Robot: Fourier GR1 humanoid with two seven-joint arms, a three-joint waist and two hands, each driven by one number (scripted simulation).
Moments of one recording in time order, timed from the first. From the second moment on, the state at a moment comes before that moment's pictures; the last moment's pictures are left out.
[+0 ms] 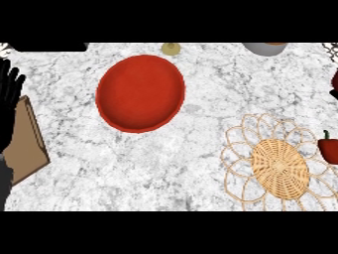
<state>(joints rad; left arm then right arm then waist) -0.23 0.32 0.22 -1.51 0.15 0.03 -0.01 -0.66 -0.58 -0.34 -1.09 1.00 0.38 -0.39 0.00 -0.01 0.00</state>
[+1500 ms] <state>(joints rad) -0.26 0.30 0.22 -1.48 0.14 0.02 -0.02 -1.08 -0.02 -0.12 -1.24 0.70 0.58 0.33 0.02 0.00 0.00</state>
